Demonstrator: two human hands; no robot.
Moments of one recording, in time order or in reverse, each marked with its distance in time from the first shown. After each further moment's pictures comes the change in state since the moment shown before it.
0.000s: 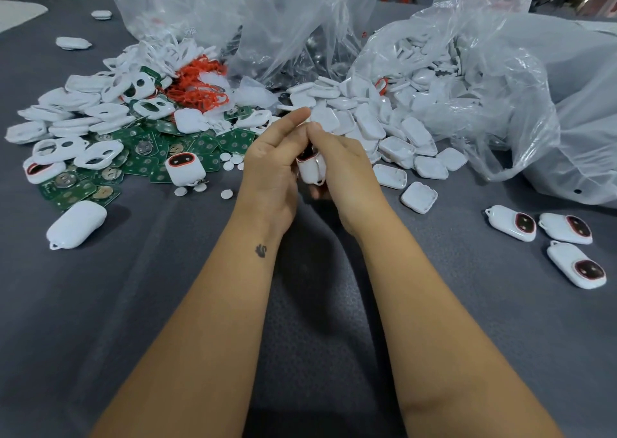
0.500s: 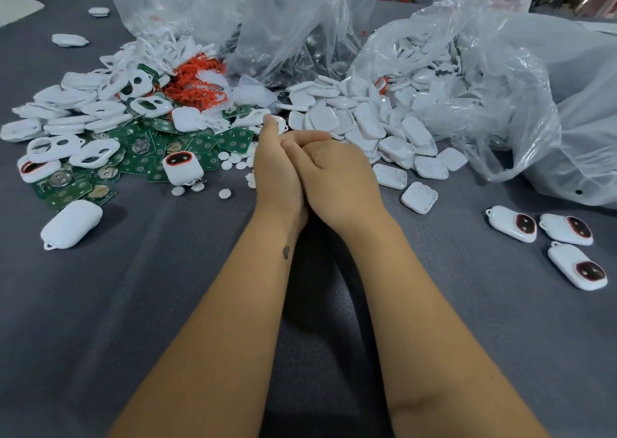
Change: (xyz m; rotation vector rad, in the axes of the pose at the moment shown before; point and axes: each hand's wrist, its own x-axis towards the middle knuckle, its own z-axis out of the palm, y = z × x) left_hand 0.000 -0.005 0.011 0.035 0.109 -0.158; right_hand -0.006 -0.001 0.002 -0.769 -0.014 -0.235
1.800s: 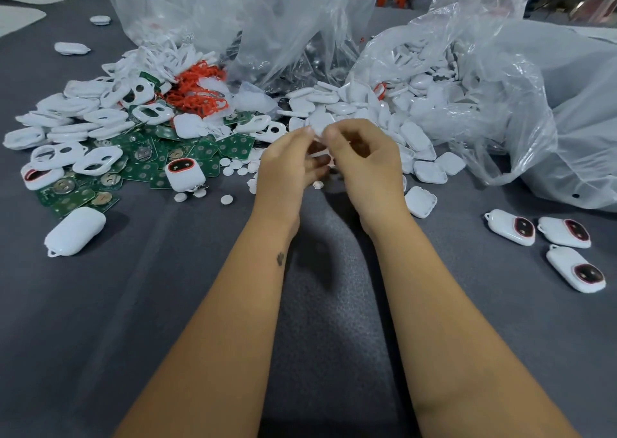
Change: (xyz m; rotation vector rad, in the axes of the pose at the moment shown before) left_hand 0.008 -0.001 -0.004 0.138 -0.035 0.142; right_hand 0.010 0.028 -0.009 0.643 0.278 0.102
